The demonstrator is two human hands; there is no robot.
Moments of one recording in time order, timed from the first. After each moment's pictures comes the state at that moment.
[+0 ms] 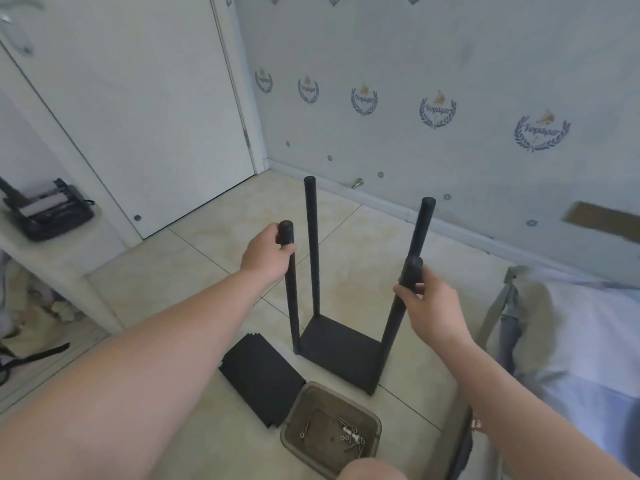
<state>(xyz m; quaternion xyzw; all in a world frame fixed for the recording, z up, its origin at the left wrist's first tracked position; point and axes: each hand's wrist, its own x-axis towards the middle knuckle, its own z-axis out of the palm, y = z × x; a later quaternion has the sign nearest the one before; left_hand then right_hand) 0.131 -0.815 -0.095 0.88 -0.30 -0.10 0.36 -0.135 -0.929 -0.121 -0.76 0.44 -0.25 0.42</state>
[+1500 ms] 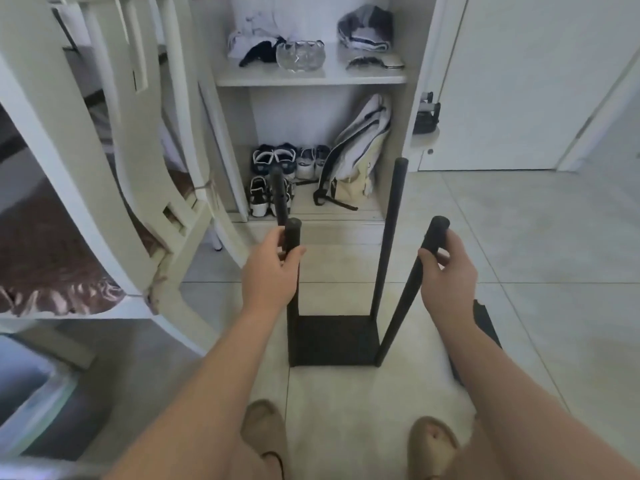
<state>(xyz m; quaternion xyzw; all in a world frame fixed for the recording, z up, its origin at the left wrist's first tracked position) 0.028 -0.233 -0.128 0.87 0.07 0.17 0.45 0.045 -0.486 -0.143 -0.81 0.10 -0.19 0.54</state>
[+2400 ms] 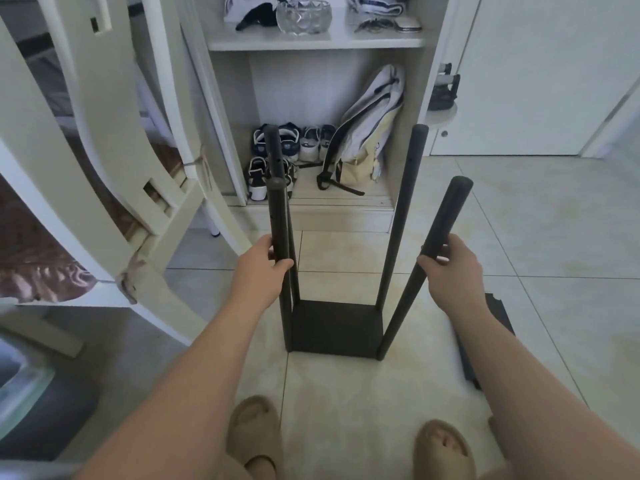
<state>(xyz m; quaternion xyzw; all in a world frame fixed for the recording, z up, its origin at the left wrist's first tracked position) 0.058 -0.216 -0.194 0.89 0.16 0.05 0.43 0.083 -0.500 -0.198 -0.86 0.11 -0.06 0.49</state>
